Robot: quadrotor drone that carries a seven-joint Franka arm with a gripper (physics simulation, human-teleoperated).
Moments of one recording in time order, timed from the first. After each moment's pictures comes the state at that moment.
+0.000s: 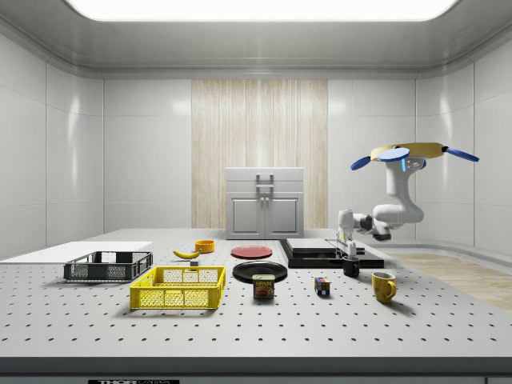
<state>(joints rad) -1.10 -1.24 1.31 -2.89 -1.90 1.32 1.63</state>
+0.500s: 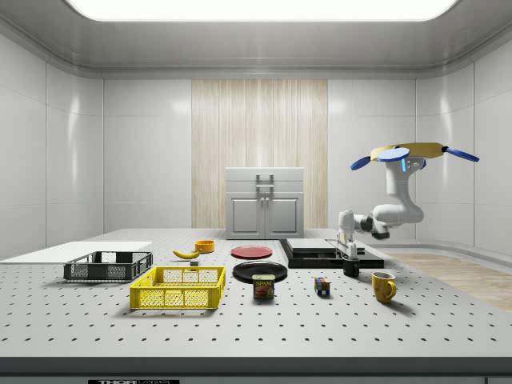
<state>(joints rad) -1.13 -1.28 1.29 -2.88 -1.91 1.36 1.66</state>
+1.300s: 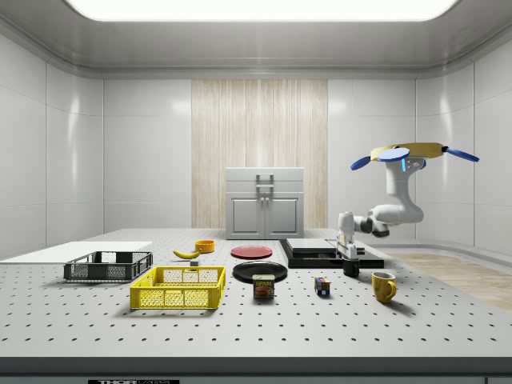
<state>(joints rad) -1.14 -1.34 1.28 -2.87 -1.91 1.42 1.66</state>
